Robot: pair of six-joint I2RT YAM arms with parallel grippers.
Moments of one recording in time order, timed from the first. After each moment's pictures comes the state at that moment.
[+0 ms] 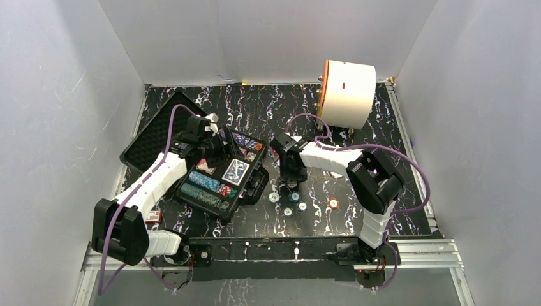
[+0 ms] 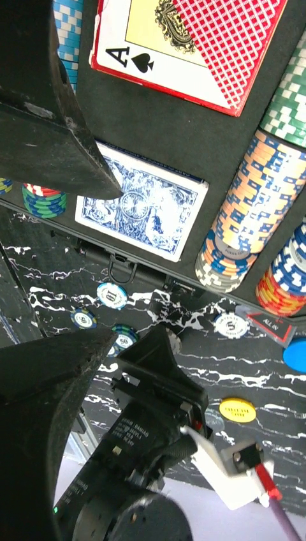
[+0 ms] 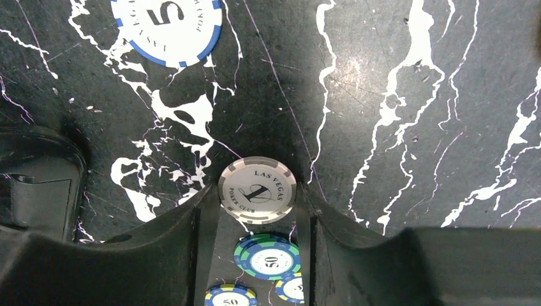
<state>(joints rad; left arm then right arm) -0.35 1.31 0.95 -0.51 0.26 -0.62 0.80 1.84 1.20 -0.69 0.19 0.70</state>
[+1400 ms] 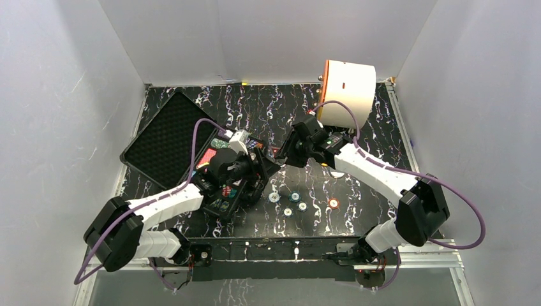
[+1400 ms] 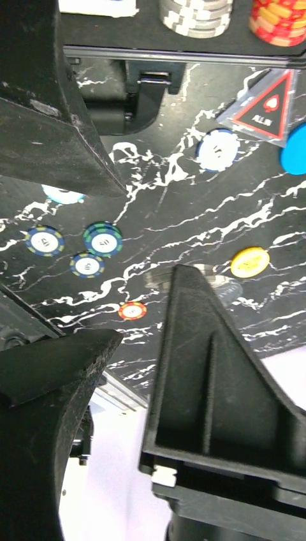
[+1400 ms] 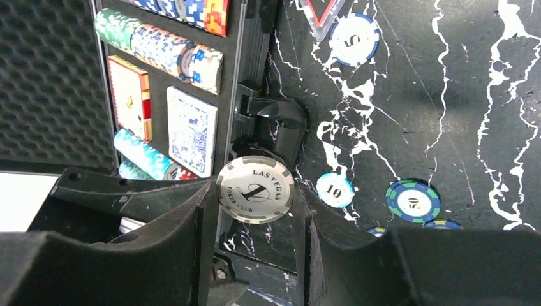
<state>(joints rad) -0.75 1.23 0.58 0.29 0.13 -0.77 0.73 1.46 1.14 -0.54 -0.01 1.04</state>
